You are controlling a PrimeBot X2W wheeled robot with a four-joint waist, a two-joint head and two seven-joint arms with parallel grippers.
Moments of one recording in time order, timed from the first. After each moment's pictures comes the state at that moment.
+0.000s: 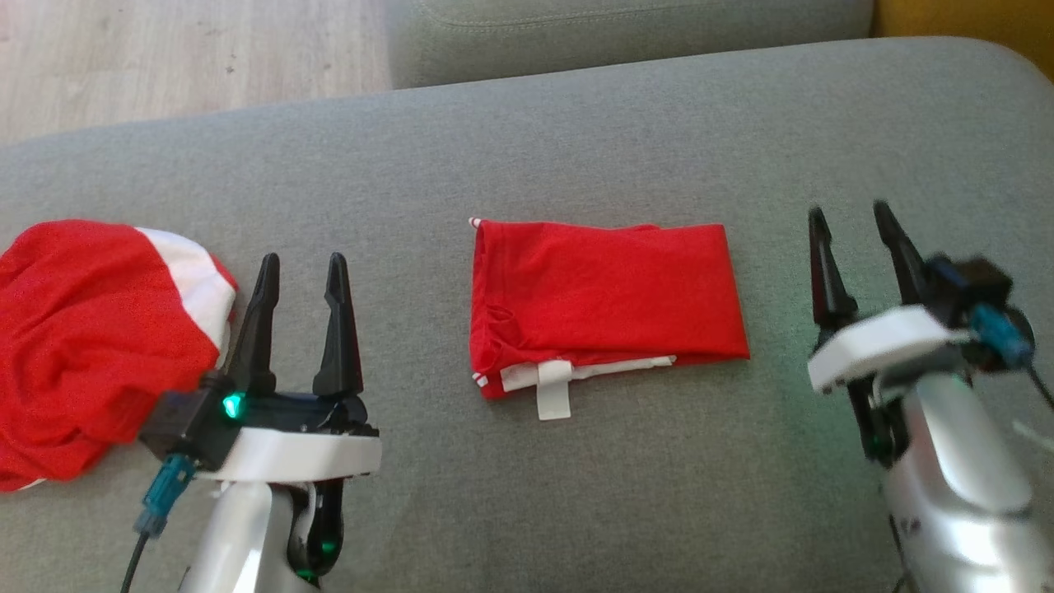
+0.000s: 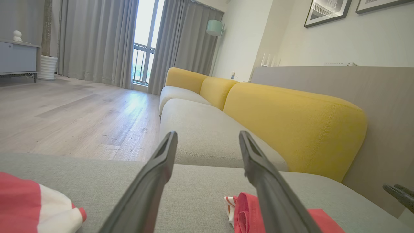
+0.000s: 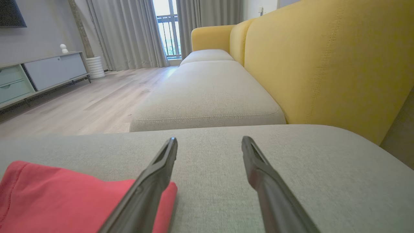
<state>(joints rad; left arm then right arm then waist) -0.18 0.05 -0.16 0.16 -0.33 -0.11 -0.26 -0.44 -0.13 0.08 0.64 0.16 0.12 -0.25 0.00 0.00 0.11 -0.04</state>
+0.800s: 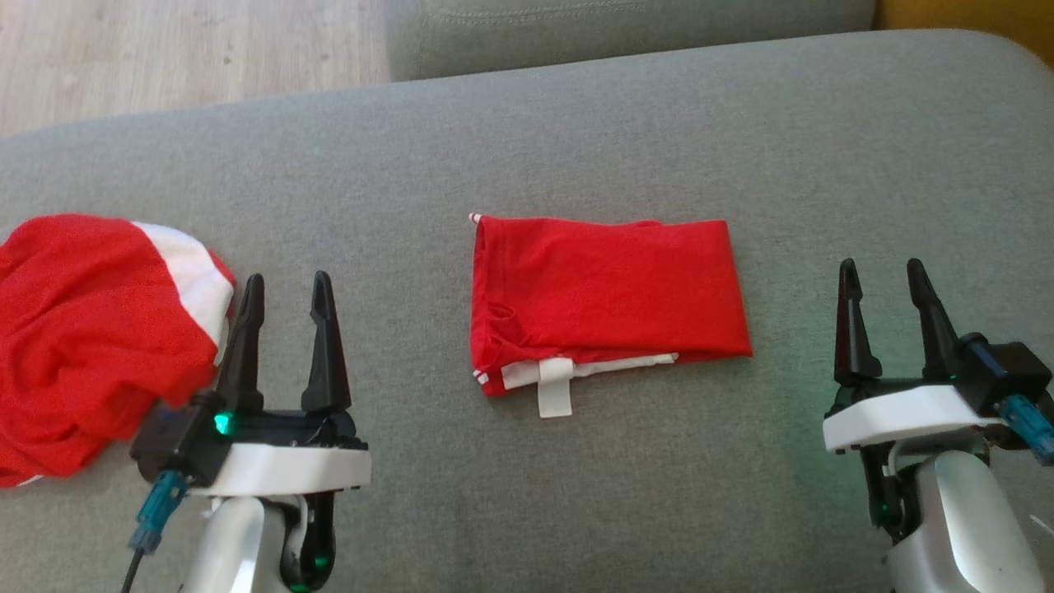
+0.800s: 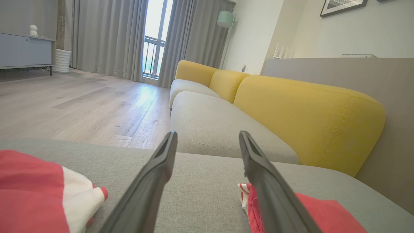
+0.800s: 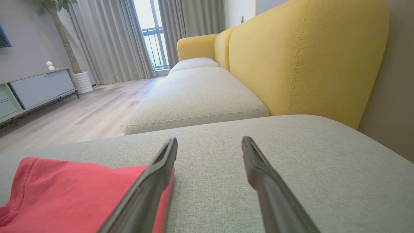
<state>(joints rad) -0.14 0.05 -0.13 0.16 -0.32 -0.10 -0.26 -0.20 -0.05 -0.06 0.36 0.12 0.12 -0.25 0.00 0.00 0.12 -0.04</state>
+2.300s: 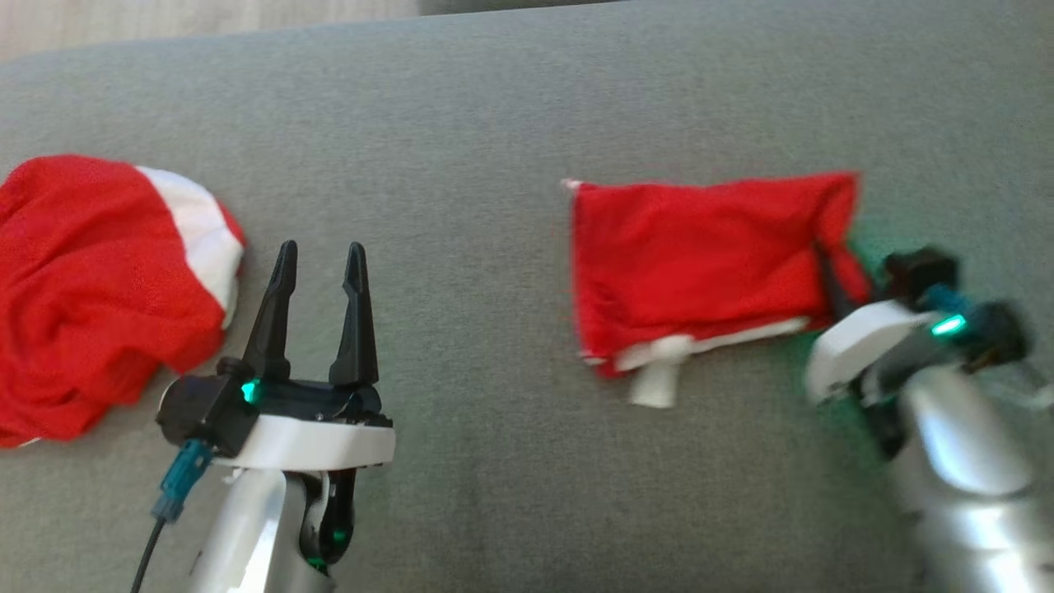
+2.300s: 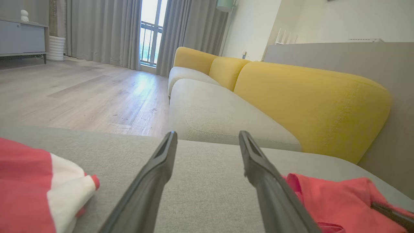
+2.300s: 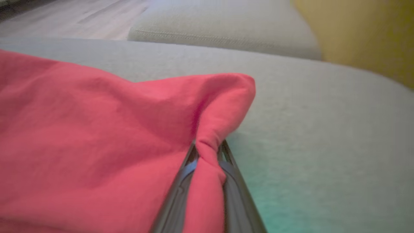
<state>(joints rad) -0.21 0.05 -0.19 0.18 -0.32 -0.11 -0.26 -0.46 -0.12 0.07 0.72 0.01 0.12 -0.09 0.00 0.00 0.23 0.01</state>
